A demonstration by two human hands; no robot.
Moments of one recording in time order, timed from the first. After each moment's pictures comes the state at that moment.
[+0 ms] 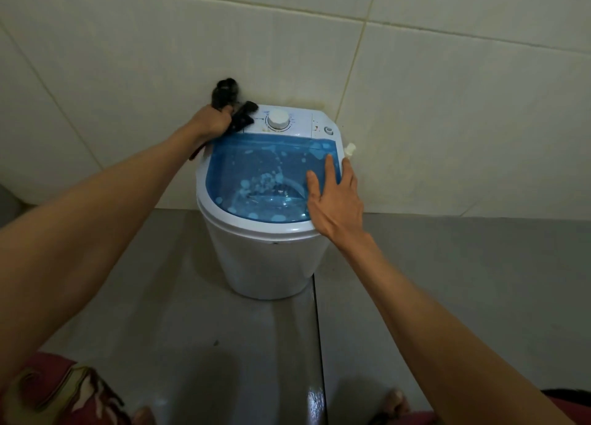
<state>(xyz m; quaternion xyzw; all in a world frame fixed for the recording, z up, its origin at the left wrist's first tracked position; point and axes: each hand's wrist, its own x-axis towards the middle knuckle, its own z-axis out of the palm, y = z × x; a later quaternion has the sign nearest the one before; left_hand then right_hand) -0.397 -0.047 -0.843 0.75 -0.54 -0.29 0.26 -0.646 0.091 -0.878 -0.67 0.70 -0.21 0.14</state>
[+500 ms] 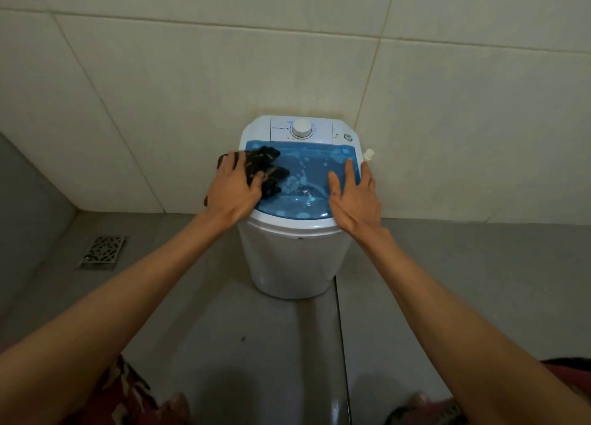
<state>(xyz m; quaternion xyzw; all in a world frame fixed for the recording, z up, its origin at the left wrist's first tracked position) -0.408 0.095 -0.880 0.69 -0.66 -0.08 0.28 -0.646 0.095 -0.874 -0.66 0.70 -0.21 0.16</state>
